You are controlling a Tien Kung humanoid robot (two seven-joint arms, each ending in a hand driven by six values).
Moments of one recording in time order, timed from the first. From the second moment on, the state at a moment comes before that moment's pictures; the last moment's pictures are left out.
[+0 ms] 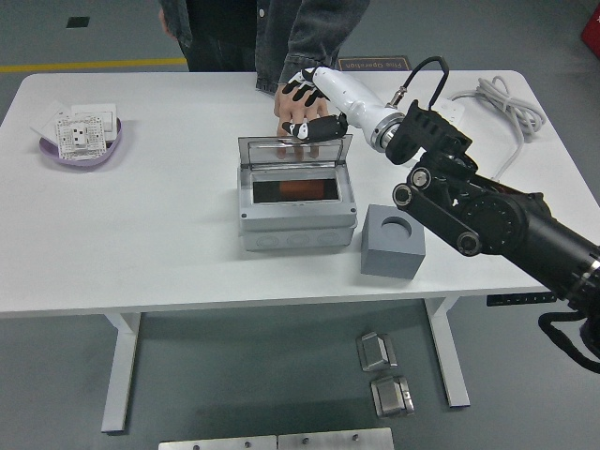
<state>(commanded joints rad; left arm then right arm) 0.09 0.02 -1.75 -0.18 1.94 -0.09 0.26 0.94 -0.17 0.60 0.93 -1.57 -0.14 -0.05</state>
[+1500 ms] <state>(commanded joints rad) 0.10 0.00 -1.77 -0.18 1.95 -0.07 0.26 0.52 -0.39 0.88 1.43 -1.76 -0.19 -0.14</state>
